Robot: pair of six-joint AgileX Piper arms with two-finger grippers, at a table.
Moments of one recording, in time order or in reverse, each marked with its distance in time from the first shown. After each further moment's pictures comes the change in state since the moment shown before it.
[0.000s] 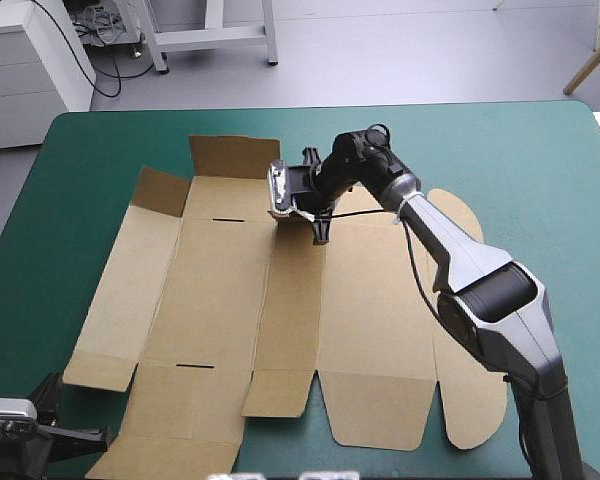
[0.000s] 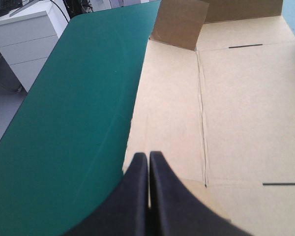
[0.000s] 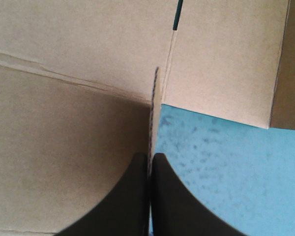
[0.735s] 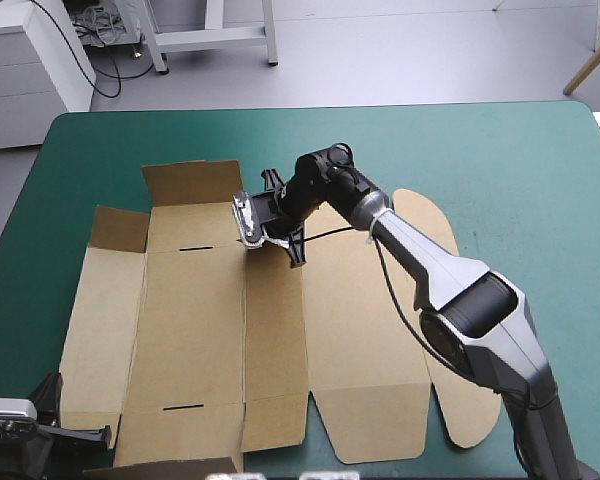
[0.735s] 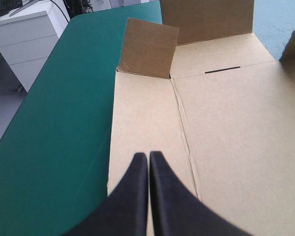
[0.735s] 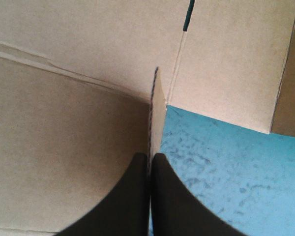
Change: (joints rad) left arm 0.000 0.000 0.000 0.000 -0.001 0.000; right arm 0.129 0.001 0.000 -0.025 0.009 -0.067
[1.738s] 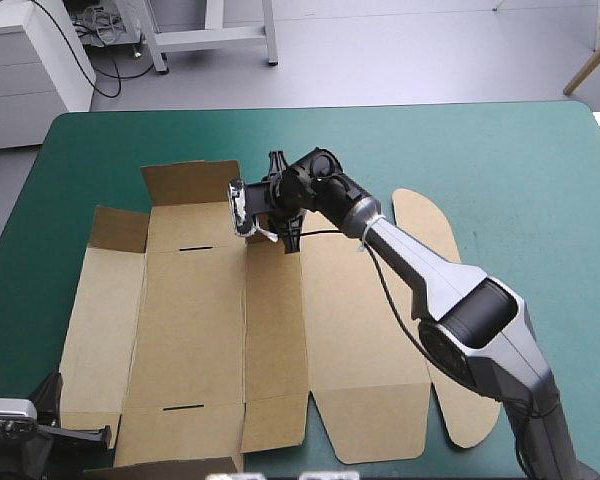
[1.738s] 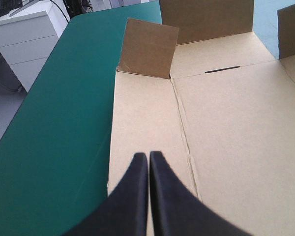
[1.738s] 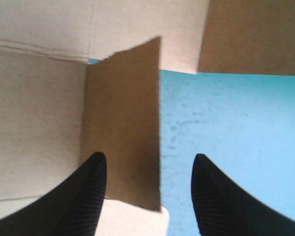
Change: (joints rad) left arm 0.000 0.000 0.000 0.000 0.001 0.000; right arm 0.051 -0.035 0.003 -0.336 -0.134 0.292
